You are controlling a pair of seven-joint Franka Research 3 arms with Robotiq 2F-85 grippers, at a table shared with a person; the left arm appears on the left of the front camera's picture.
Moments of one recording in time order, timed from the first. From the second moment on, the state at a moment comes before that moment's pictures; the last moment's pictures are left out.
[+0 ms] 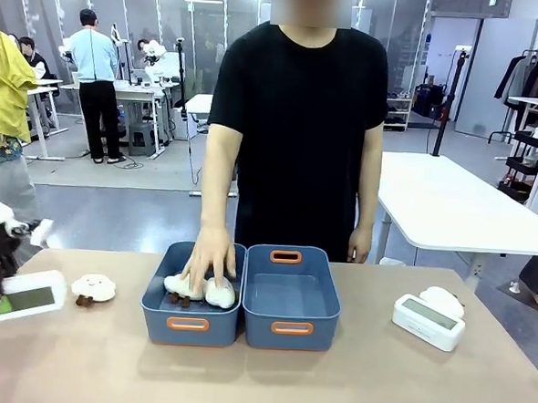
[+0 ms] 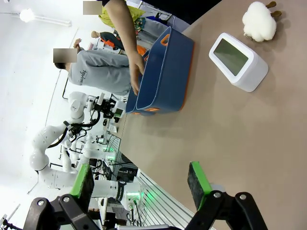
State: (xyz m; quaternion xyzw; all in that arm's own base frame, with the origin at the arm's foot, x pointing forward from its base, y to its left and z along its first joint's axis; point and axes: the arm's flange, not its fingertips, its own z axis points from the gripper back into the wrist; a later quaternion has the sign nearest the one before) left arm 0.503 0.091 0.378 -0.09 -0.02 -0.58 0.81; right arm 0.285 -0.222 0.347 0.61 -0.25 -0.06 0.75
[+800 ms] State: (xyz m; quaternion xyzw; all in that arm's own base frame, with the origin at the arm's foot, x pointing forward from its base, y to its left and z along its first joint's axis) left arm 0.361 0.029 0.534 -0.14 -0.18 -0.65 0.72; right arm 0.285 -0.222 0.347 0.61 -0.25 -0.06 0.75
